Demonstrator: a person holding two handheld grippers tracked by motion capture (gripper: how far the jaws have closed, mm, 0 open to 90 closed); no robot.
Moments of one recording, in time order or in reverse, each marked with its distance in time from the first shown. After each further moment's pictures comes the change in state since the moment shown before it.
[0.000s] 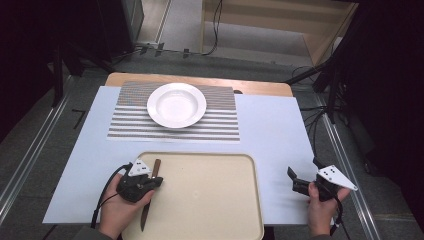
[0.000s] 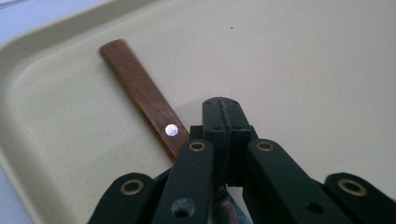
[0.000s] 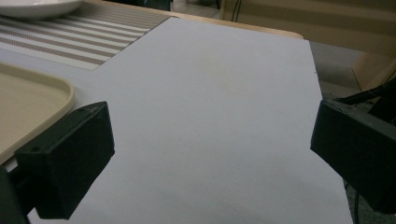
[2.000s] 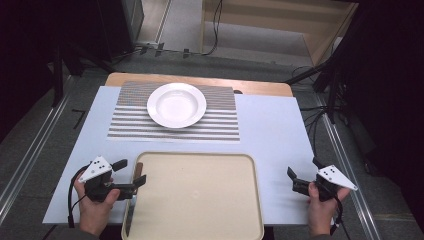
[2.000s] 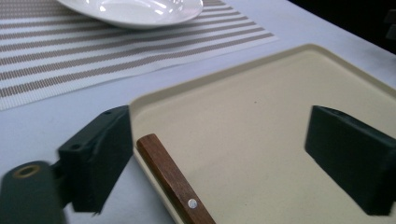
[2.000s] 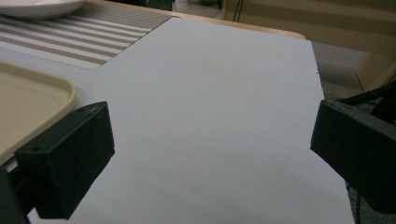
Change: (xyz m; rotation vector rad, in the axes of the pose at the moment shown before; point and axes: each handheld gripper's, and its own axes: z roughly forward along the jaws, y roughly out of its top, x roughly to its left) left arm 0.037 -0.022 -0.056 -0.359 -0.002 -0.063; right arm 0.000 0.000 0.000 0.001 0.006 0.000
